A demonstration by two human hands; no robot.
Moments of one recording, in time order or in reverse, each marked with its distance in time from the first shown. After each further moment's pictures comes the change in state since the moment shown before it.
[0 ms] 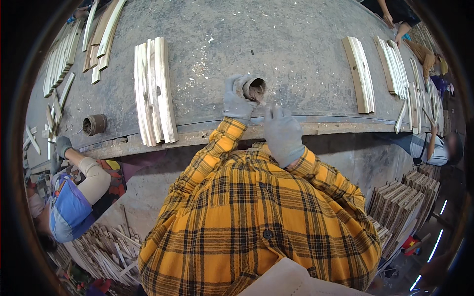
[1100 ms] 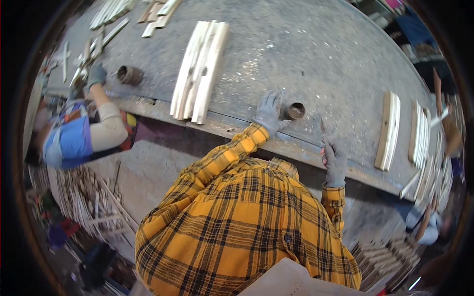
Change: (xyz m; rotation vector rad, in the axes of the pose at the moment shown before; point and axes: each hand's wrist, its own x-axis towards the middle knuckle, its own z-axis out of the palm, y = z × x) left_hand -0.055 -0.017 -0.077 0.431 -0.258 -0.191; right_hand -0.045 0.030 0.040 1.541 -0.146 0.584
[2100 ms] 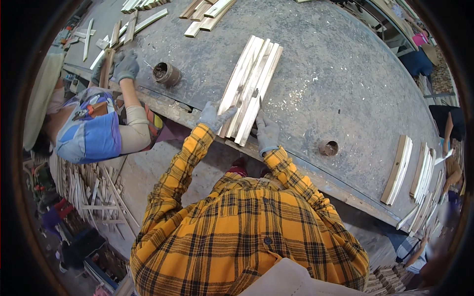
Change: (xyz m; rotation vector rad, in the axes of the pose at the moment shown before) left_hand -0.066 -0.258 -0.207 -0.368 -0.030 -0.903; right_hand 0.054 0.007 0.395 0.082 -0.293 -0.044
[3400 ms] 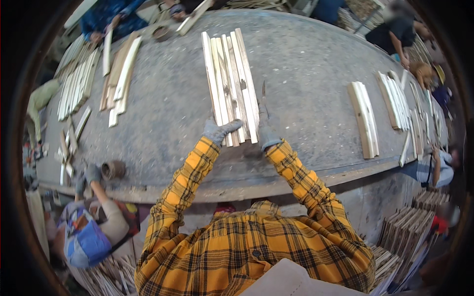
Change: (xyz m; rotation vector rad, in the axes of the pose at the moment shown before) left_hand 0.025 0.275 0.212 -0.671 -0.545 0.185; right_hand 0.097 -0.135 -0.266 -0.041 0.402 -0.080
